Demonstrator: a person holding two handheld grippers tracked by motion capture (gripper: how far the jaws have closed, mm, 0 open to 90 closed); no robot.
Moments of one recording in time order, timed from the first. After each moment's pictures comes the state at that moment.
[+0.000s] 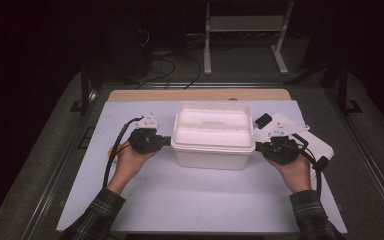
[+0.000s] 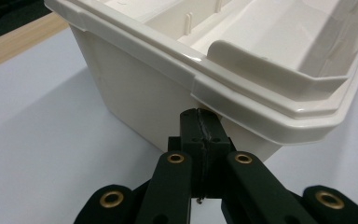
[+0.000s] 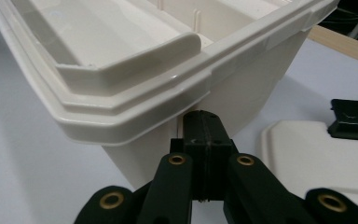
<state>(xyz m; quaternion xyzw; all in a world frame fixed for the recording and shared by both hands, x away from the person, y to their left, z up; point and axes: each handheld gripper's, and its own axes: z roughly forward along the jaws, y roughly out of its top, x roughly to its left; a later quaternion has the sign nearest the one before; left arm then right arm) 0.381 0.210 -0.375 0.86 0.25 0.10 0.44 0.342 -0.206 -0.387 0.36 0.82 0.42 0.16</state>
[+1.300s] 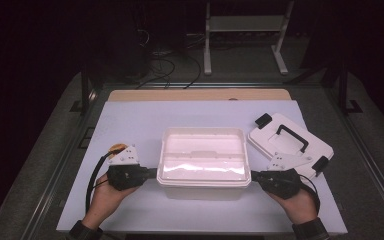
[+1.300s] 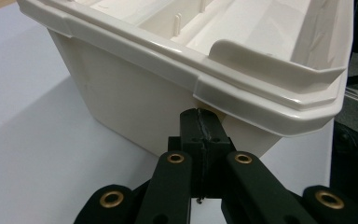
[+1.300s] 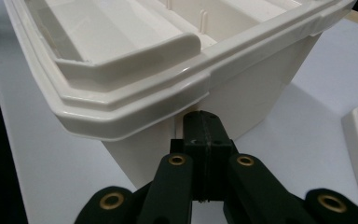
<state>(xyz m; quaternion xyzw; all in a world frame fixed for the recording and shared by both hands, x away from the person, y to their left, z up) 0.285 0.244 -0.376 0.86 0.22 0.07 0.45 0.259 -0.186 -0.386 0.30 0.84 0.43 0.13</state>
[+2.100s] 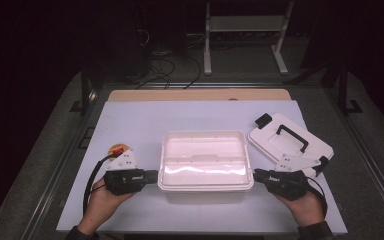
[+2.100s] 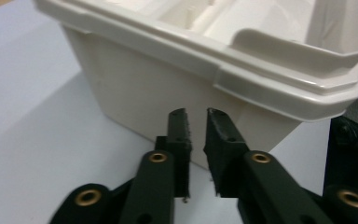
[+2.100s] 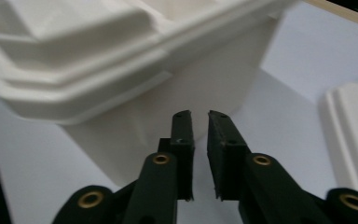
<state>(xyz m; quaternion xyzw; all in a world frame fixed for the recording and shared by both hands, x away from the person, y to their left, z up) 0.277 0.249 -0.375 0.87 0.23 0.08 0.44 0.257 -0.206 -0.393 0.33 0.83 0.42 0.15</state>
